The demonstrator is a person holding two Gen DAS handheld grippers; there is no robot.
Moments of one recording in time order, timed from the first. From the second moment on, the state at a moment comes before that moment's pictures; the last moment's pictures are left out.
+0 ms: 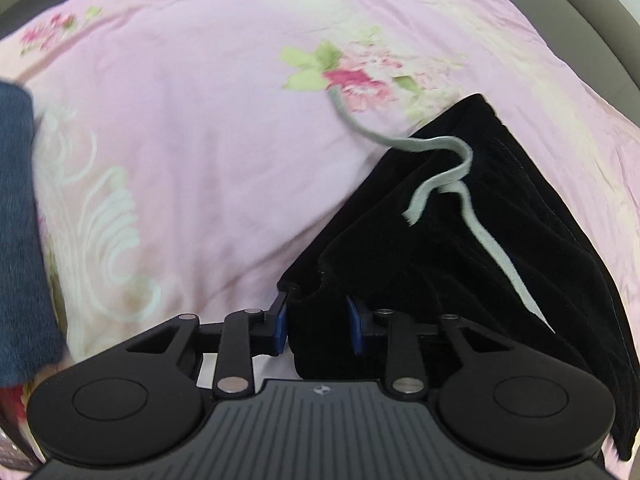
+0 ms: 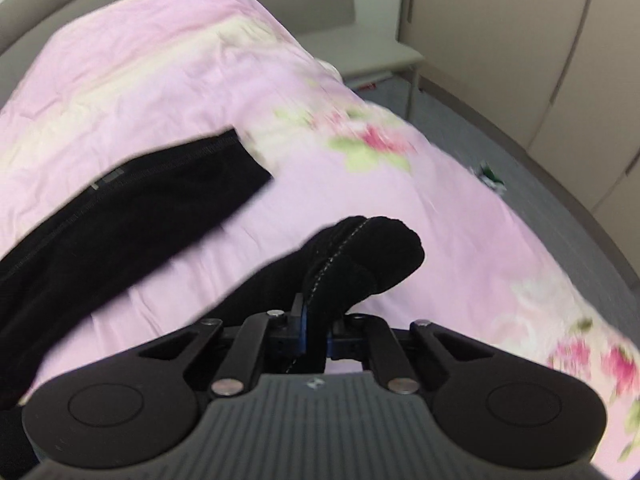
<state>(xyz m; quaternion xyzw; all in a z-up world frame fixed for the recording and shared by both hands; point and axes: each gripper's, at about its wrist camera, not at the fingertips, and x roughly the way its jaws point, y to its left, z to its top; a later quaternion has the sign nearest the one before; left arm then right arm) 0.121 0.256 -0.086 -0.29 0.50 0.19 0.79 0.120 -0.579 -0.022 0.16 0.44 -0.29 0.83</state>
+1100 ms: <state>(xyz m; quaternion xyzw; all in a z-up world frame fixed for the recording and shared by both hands) 0.265 0.194 -0.017 0.06 0.56 0.01 0.83 0.247 -0.586 -0.093 0.06 0.54 -0.24 0.80</state>
